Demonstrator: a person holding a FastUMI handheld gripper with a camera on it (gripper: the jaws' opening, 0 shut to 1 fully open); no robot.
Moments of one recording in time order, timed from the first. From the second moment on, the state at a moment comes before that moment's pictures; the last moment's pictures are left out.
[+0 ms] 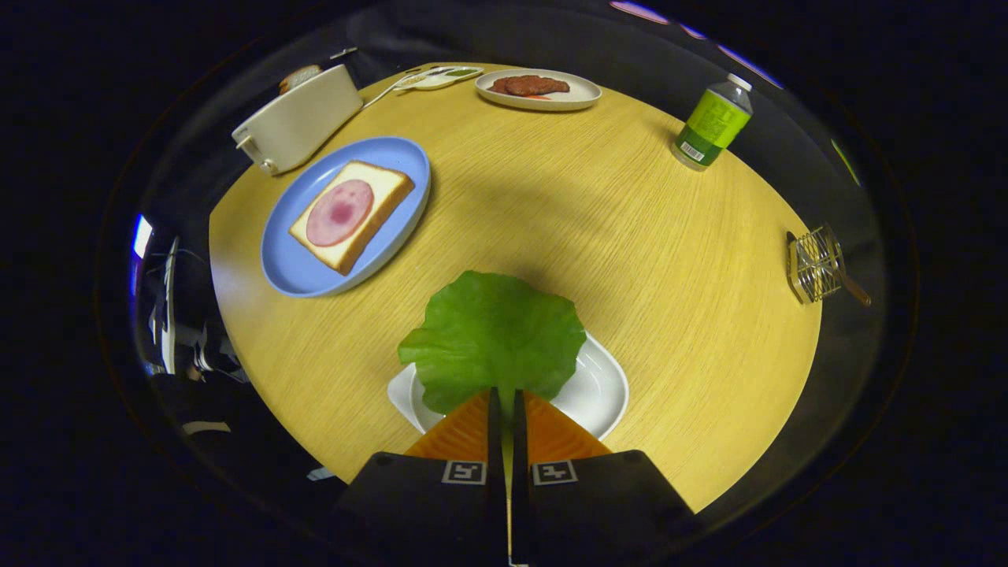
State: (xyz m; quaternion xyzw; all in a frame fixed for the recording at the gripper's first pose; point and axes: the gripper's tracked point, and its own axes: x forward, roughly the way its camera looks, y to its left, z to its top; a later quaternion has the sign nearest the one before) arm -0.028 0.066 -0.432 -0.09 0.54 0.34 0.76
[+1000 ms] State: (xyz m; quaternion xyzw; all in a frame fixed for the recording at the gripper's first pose) arm -0.019 0.233 -0.305 -0.07 0.47 0.43 0.77
